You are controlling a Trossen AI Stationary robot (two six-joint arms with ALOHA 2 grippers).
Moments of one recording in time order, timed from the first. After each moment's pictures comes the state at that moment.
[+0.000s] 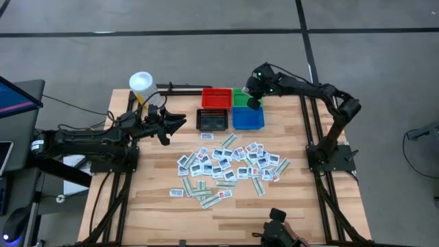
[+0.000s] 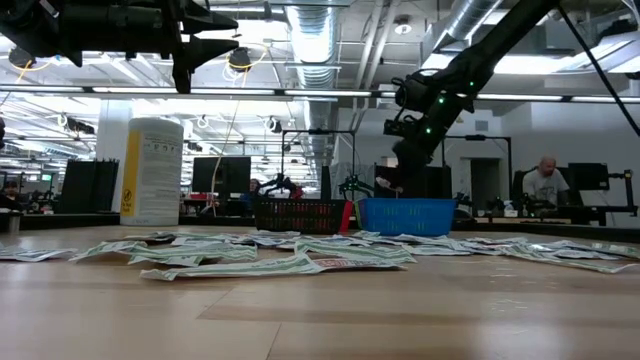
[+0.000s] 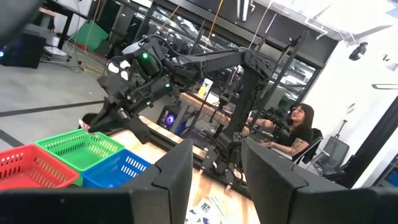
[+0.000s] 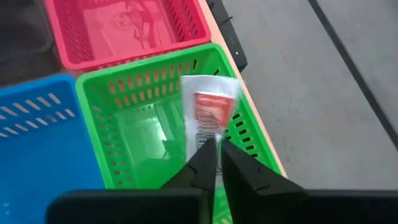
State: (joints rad) left arm 0.20 0.78 0.32 0.61 -0.03 -0.43; right arm -0.80 1.74 1.14 -0.28 -0.08 -0.44
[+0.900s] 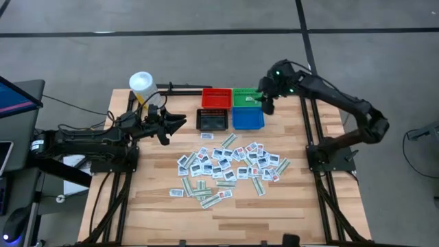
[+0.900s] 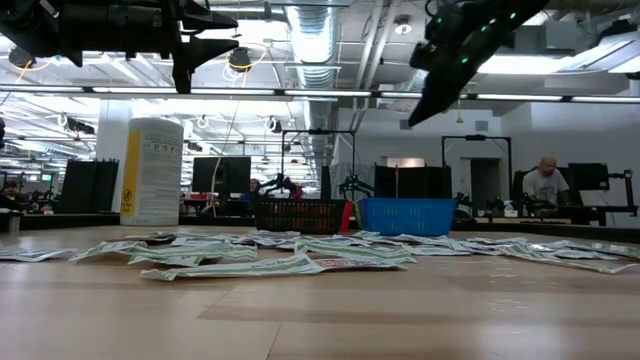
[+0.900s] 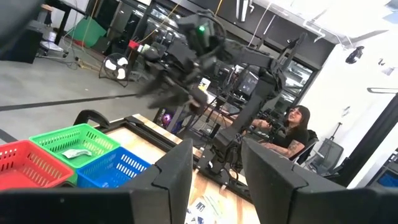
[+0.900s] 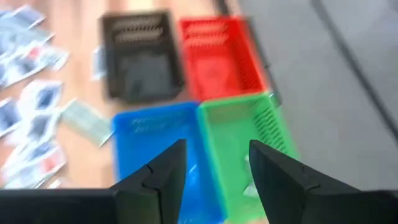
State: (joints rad) left arm 0.20 0.78 0.32 0.61 -0.02 -0.45; right arm -0.72 1.35 1.14 -0.63 -0.24 -0.47
